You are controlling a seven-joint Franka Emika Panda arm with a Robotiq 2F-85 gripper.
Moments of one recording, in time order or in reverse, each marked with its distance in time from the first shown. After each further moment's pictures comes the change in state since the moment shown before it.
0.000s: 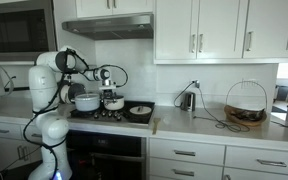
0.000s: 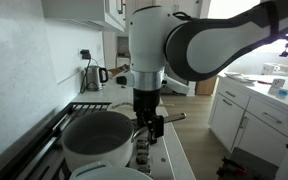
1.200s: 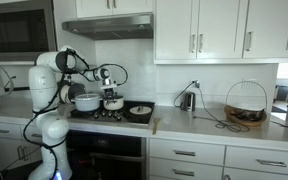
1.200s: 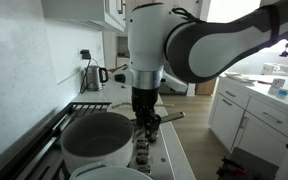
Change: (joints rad) arm -0.002 0.002 0.006 0.010 -0.087 0.018 0.006
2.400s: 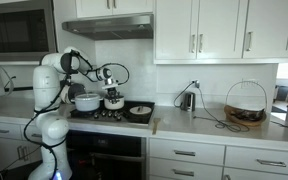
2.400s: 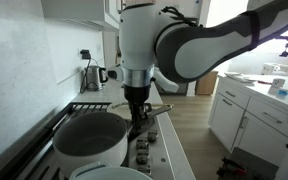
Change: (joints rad) arm -0.005 0.071 -0.004 0.081 -0.088 0.000 0.157
